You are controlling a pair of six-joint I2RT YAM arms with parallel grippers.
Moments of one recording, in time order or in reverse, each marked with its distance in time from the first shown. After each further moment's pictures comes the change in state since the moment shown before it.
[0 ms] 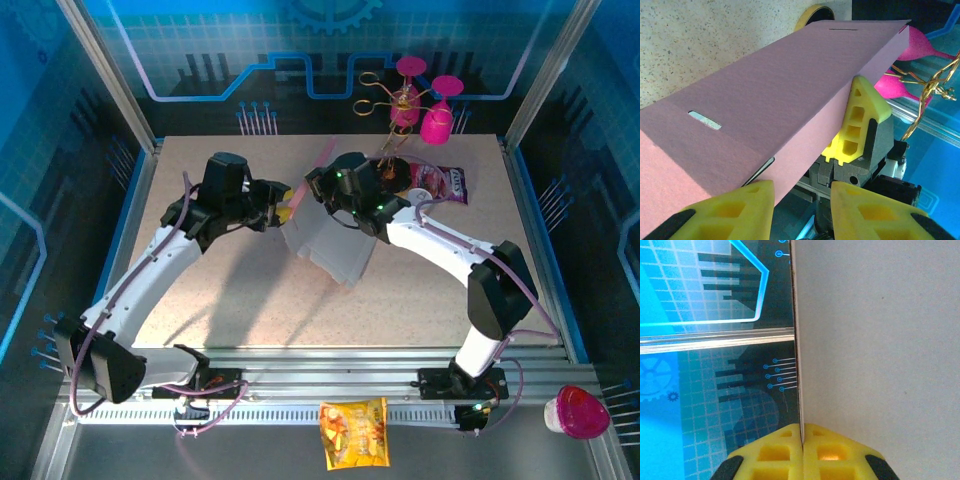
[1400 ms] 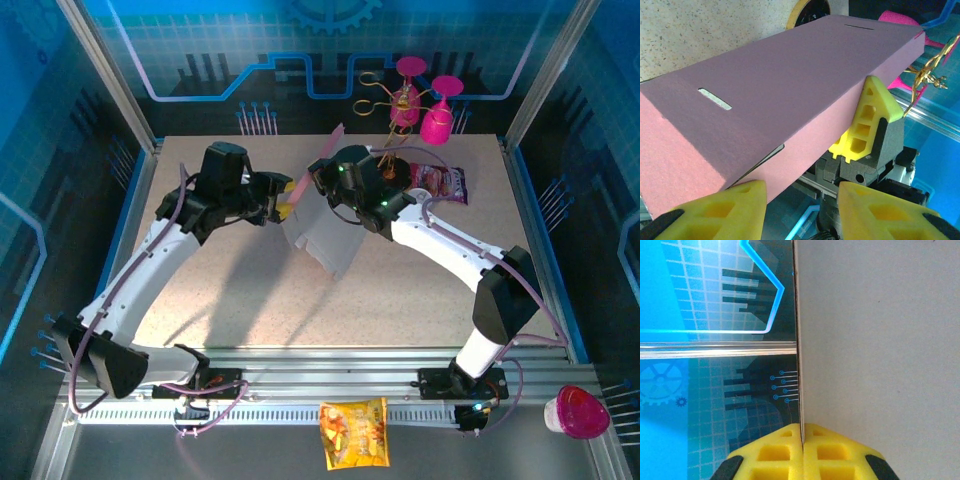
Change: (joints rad) left arm -0.012 0.034 0.127 -0.105 0.012 -0.003; right arm 0.009 -0.034 0.054 -0.064 0.077 -0.045
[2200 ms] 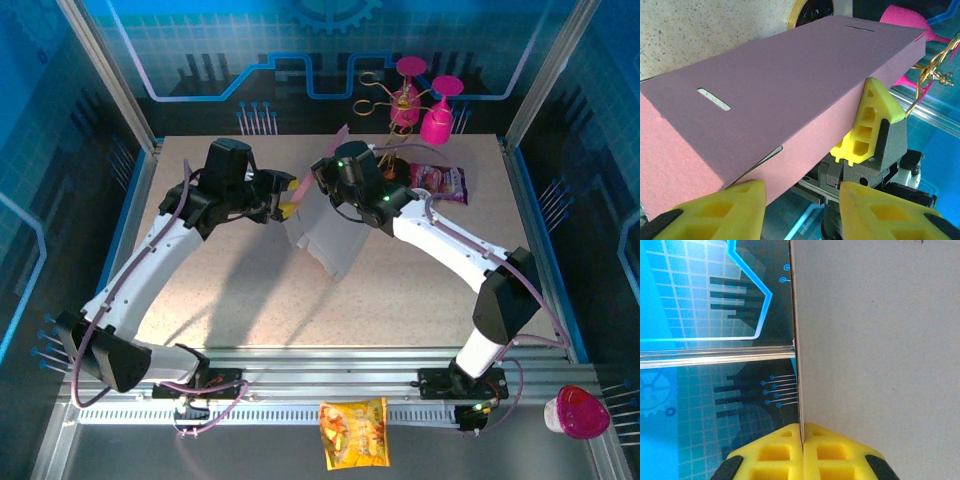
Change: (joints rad) left arm -0.011 0.027 0.041 -0.032 0.006 0.000; right arm -0.002 0.000 0.058 -0.120 0.024 0.016
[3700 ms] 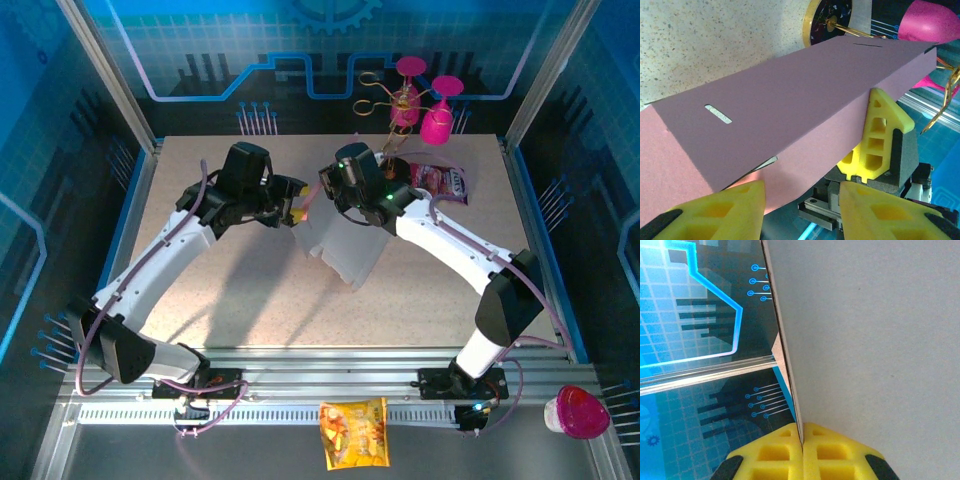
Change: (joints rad) left arm -0.061 0.056 0.018 -0.004 -0.063 -0.013; right arm -0.003 -0.016 0.018 -0.153 0.031 0.113
